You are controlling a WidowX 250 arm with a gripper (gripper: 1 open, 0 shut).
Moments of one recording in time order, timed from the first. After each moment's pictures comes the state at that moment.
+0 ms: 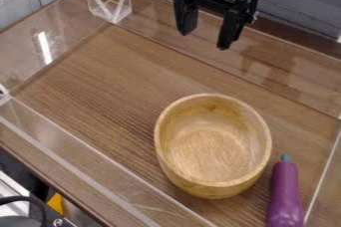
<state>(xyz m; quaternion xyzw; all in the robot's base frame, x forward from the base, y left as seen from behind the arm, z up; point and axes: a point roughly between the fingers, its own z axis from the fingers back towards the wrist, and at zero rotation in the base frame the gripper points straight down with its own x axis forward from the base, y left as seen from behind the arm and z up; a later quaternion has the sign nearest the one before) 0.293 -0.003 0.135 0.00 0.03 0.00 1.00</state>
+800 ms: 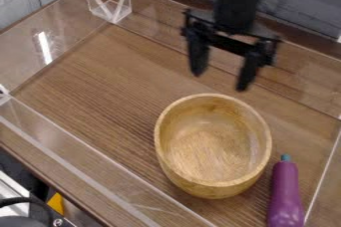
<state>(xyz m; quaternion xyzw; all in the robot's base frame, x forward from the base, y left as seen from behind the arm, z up) 0.257 -0.066 0.120 -0.01 0.07 -0.01 1.00</state>
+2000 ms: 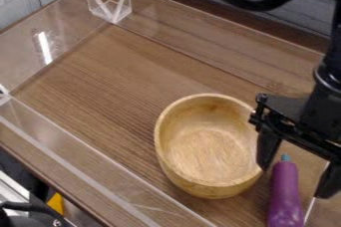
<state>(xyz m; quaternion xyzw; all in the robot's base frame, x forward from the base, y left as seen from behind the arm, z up) 0.201 -0.153 0.099 0.01 0.04 -0.01 1.00</state>
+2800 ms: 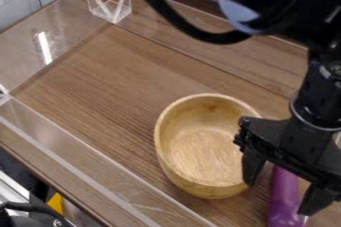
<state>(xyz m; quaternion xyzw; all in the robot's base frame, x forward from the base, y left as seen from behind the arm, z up) 0.192 -0.148 0.080 0.01 0.01 -0.01 1.00</state>
